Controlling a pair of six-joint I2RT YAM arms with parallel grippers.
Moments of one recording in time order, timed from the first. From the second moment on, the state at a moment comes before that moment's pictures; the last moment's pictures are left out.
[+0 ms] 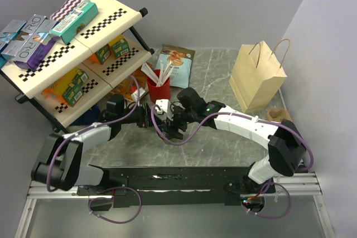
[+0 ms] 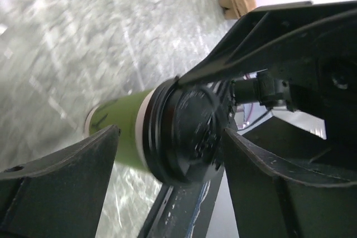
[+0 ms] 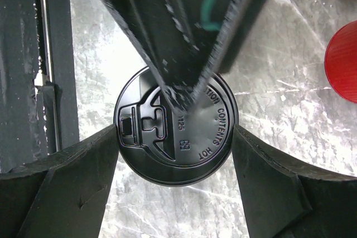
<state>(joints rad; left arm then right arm) -0.30 1.35 0.51 0.40 0.94 -0.62 0.86 1.51 1.08 -0.36 -0.45 -0.46</state>
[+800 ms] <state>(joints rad) -0.26 1.31 0.46 0.29 0.90 -0.63 0.85 1.46 0.99 -0.30 -0.48 -0.50</state>
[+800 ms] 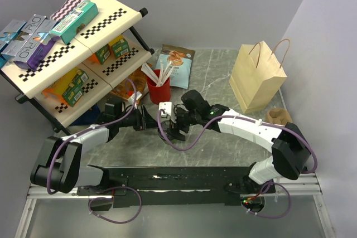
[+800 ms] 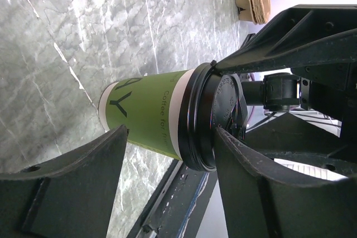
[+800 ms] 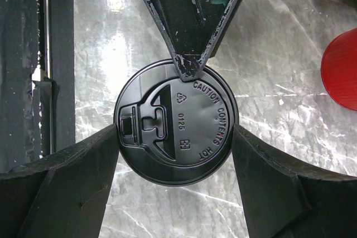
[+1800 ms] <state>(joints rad) -0.25 1.29 0.44 0.29 0.93 -0.65 0.80 1.49 0.99 -0.30 -0.54 -0.51</state>
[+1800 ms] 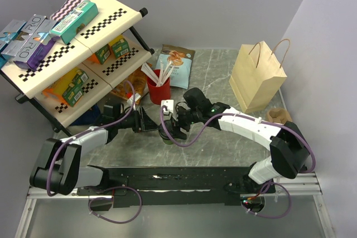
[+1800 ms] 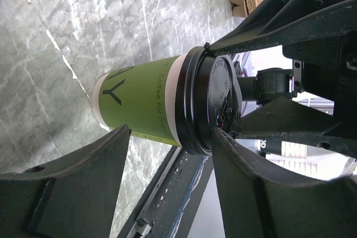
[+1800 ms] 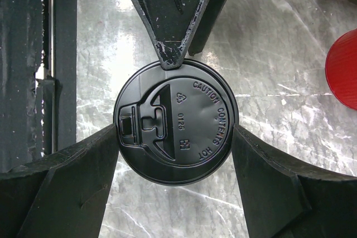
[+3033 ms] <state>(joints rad) -0.24 1.52 0.57 0.20 1.05 -0.66 0.82 1.50 0.98 -0.29 -0.47 -0.48</state>
